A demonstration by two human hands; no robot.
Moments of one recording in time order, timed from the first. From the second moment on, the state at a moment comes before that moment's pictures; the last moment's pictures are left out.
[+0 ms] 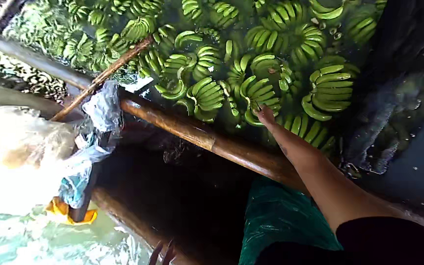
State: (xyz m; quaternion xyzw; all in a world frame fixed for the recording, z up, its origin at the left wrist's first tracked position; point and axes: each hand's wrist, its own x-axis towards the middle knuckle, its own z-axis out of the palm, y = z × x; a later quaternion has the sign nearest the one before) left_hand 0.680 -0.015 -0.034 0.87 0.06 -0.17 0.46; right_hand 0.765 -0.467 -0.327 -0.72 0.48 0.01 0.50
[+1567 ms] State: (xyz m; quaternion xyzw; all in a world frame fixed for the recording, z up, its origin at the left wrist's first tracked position) left_hand 0.960 -0.354 -0.395 0.80 0.17 -0.41 0.39; right_hand 0.685 -0.510 -0.435 -0.81 0.45 0.10 0.36
